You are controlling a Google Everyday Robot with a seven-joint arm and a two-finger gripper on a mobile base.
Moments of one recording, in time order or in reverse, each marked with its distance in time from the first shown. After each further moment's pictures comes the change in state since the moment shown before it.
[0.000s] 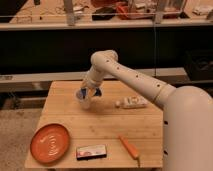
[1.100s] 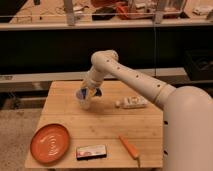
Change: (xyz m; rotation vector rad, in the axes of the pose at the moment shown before) arm 0.001 0.001 -0.001 -0.006 -0.005 -0.012
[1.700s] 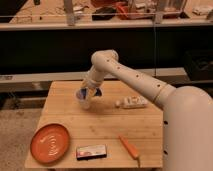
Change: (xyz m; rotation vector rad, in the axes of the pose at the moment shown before) arm 0.000 0.000 -0.001 -0.003 -0.002 -0.006
